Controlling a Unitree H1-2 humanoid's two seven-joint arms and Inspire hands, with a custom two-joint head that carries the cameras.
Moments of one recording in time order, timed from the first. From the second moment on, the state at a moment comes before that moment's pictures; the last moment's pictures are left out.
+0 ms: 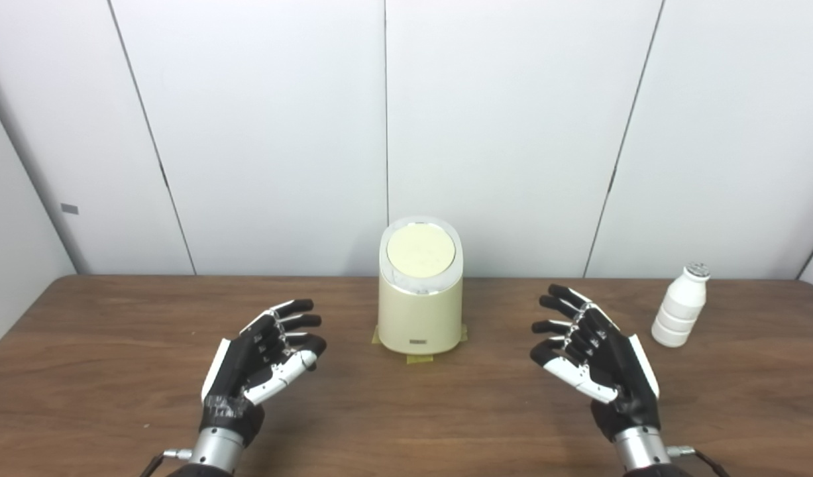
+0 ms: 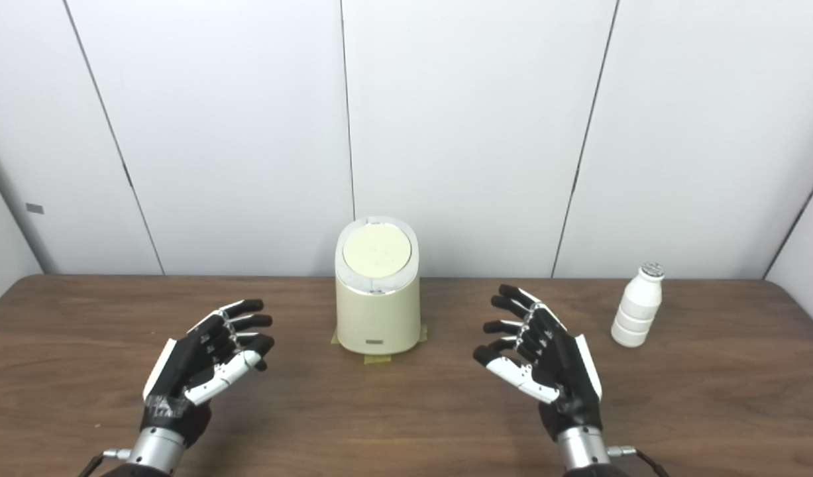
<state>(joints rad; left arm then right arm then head) -0.15 0.10 0.10 -0.11 -0.16 0.10 -0.11 -0.18 -0.06 -0.07 0.00 0.09 -0.09 0.03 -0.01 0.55</state>
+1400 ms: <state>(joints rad) -0.59 0.10 -0.04 0.10 0.23 0.23 0.05 -0.17 -0.05 -0.06 0.01 0.07 -0.08 0.03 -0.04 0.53</state>
